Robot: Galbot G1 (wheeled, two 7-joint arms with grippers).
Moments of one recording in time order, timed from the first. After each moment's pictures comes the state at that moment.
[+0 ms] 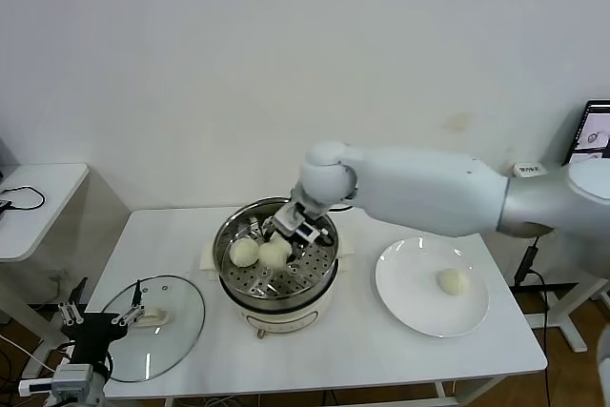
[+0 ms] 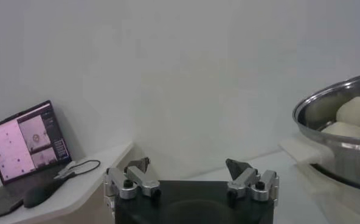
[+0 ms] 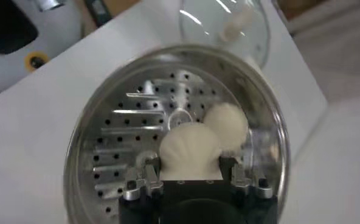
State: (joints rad) left arm 1.73 -1.25 -0.80 -2.23 -0.06 0.21 -0.15; right arm 0.51 1.24 -1.27 1.42 0.10 0.03 -0.98
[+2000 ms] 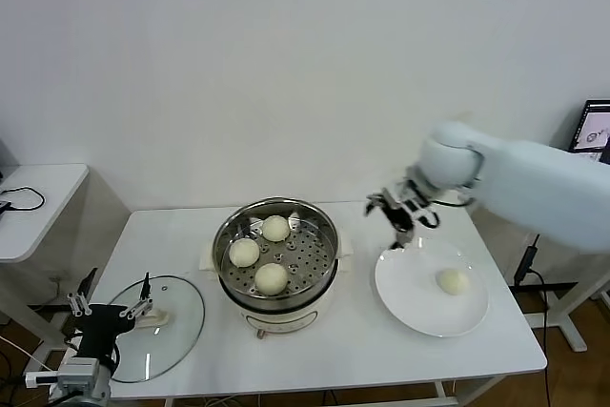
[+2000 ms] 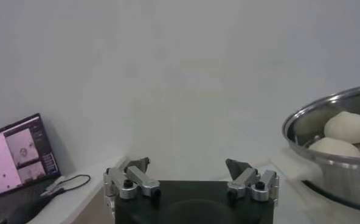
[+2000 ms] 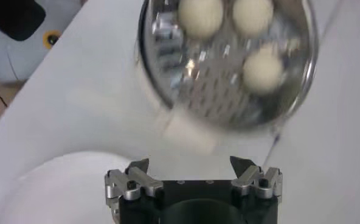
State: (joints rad) left arm 1.70 -1.21 -0.76 -2.23 -0.06 0.21 -0.15; right arm 0.49 0.66 -1.18 1.58 0.10 -0.22 -1.08
